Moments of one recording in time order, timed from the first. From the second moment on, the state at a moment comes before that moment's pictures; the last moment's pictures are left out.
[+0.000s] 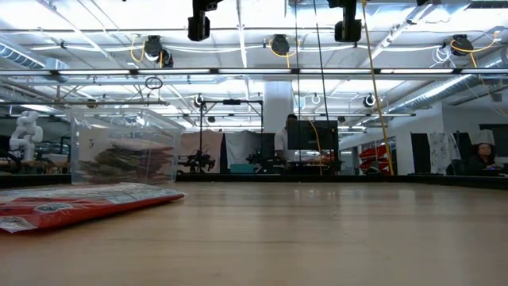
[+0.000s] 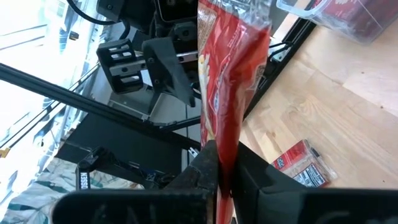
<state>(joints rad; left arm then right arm) 0.02 1.31 0.98 0.19 0.12 -0.90 -0.05 1.09 0.83 0.13 -0.19 1.06</state>
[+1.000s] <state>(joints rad) 0.02 1.34 0.98 0.22 0.08 -0.89 -0.08 1.09 0.83 0.13 -0.18 1.05</state>
